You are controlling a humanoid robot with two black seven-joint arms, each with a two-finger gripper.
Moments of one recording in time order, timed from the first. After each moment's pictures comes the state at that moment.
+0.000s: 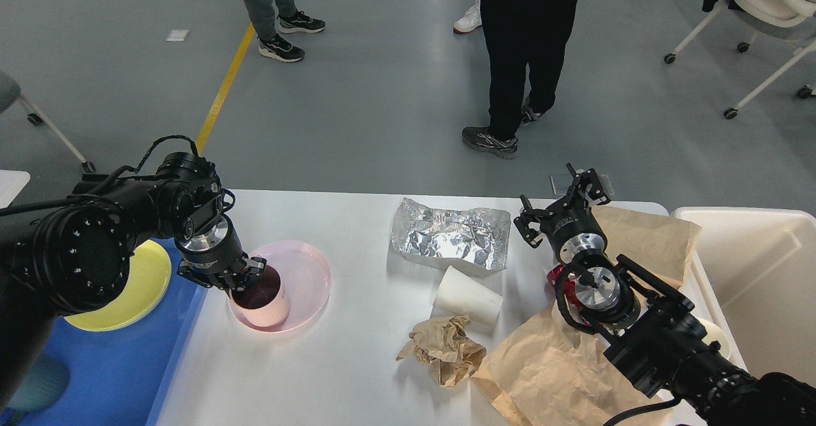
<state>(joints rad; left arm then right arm) -1.30 0.09 1.17 -0.36 0.18 -0.95 0.00 0.59 -0.07 0.84 0.64 0.07 0.06 0.32</state>
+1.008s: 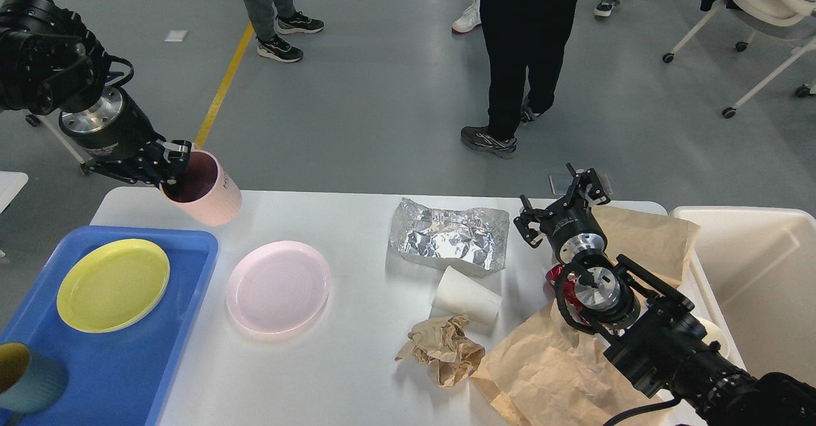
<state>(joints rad) -1.75 0.35 1.45 -0.63 0.18 -0.96 -0.30 0.59 -0.06 0.84 0.64 0.07 0.06 0.32</state>
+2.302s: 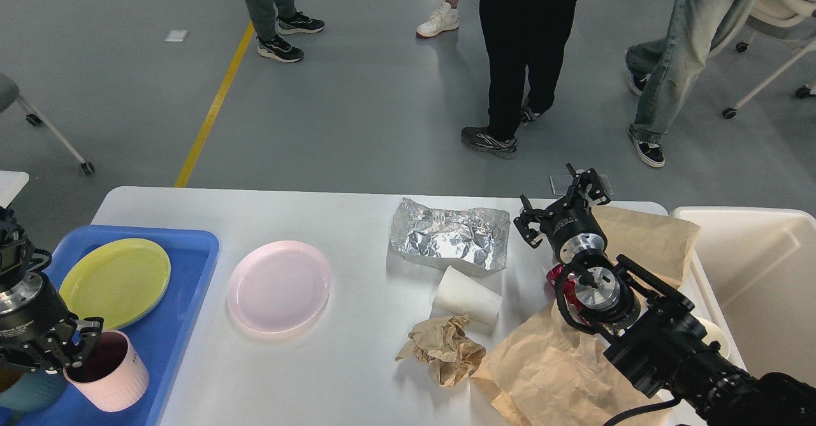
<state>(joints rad) -1.31 0.48 1.53 -0.65 0.18 -0.96 -0.33 0.59 -0.06 0.84 0.64 0.07 0.06 0.32</state>
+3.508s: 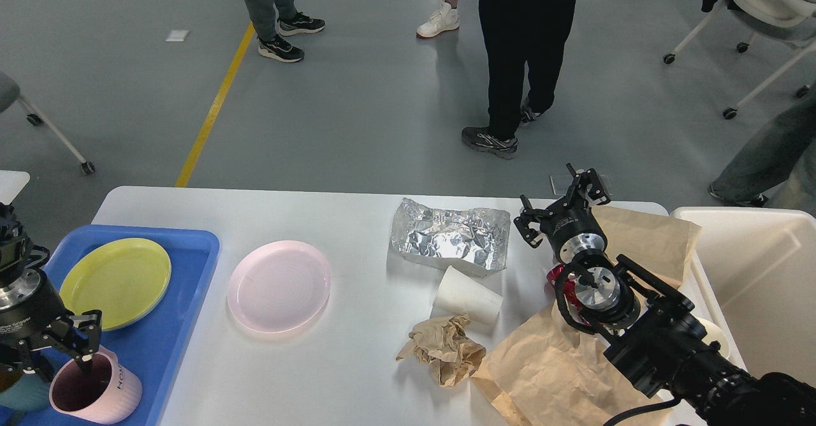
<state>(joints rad) -1.34 0.48 1.53 -0.66 0.20 -0.96 -0.31 0.59 -0.06 0.84 0.64 0.07 0.06 0.32</state>
